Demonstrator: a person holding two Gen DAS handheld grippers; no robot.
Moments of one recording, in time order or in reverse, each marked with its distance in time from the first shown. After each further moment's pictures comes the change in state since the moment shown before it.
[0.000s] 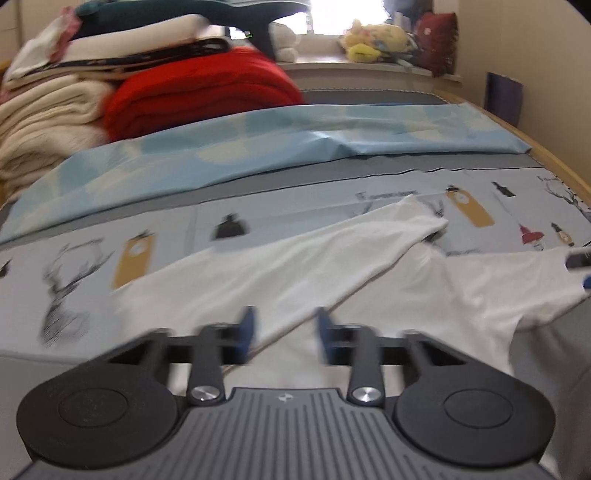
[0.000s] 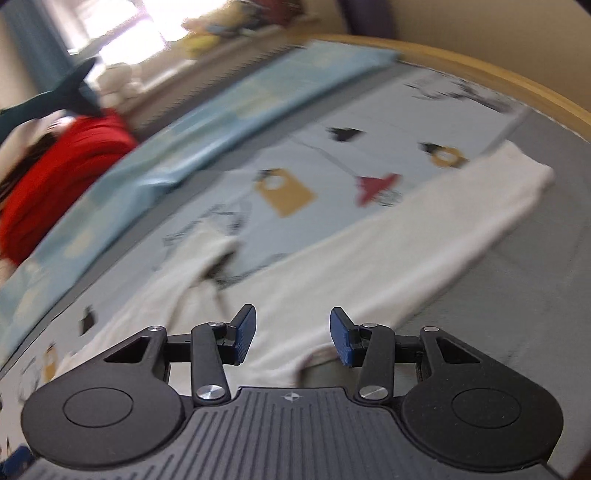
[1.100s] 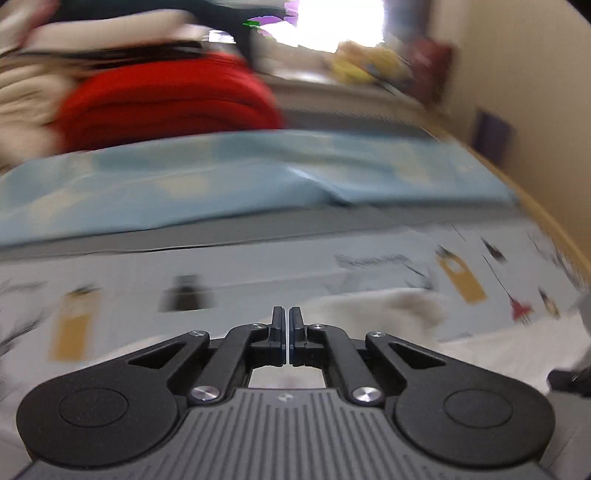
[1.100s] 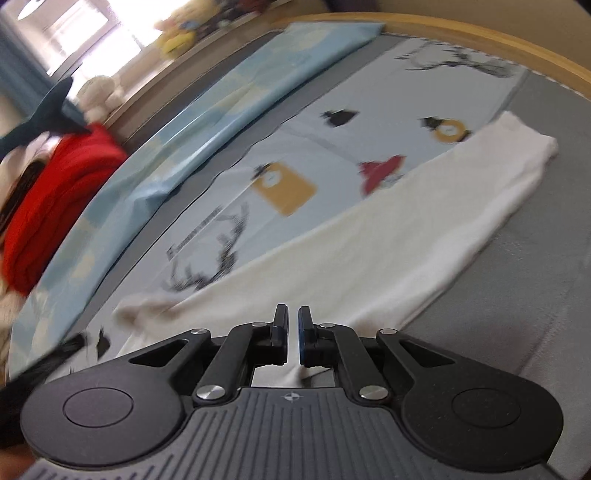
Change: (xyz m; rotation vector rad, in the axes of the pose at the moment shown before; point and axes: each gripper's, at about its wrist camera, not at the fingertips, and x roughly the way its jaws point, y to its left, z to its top) left arm 0.072 0.071 0.075 -0.124 -0.053 -0.106; right arm 0.026 0.015 0.011 0.080 0.061 0.061
